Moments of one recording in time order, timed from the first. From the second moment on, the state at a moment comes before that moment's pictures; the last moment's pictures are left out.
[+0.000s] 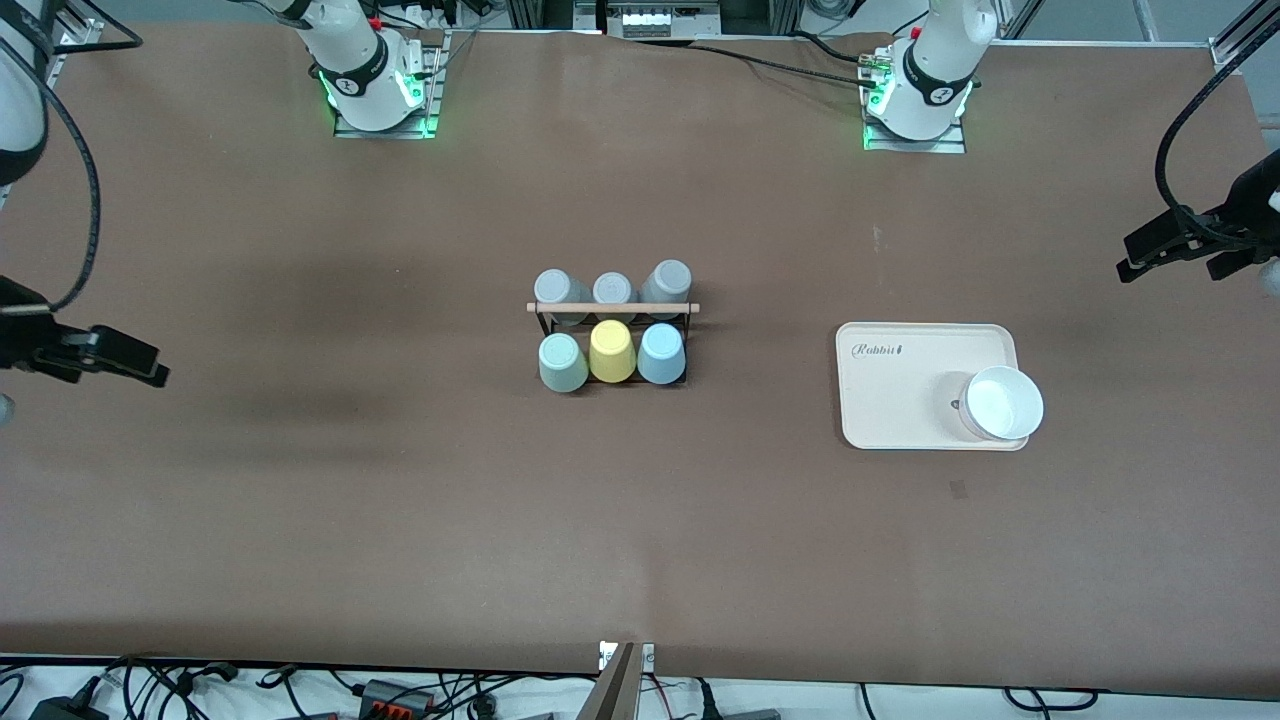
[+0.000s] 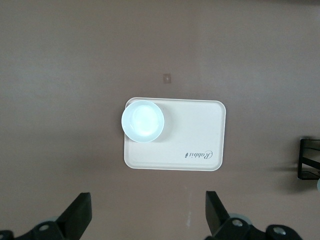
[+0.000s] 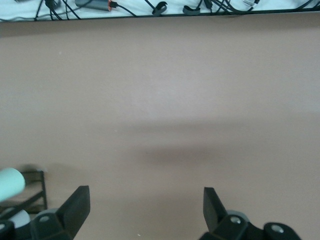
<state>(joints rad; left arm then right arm) 0.05 0.05 -0.01 -1.53 -0.02 1.60 -0.02 -0.02 0.38 0.00 -1.17 0.03 1.61 0.01</state>
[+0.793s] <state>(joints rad) 0.05 0.05 -0.01 -1.53 -0.02 1.59 -0.02 -0.03 0.10 -0.03 -1.61 0.00 1.76 -0.01</state>
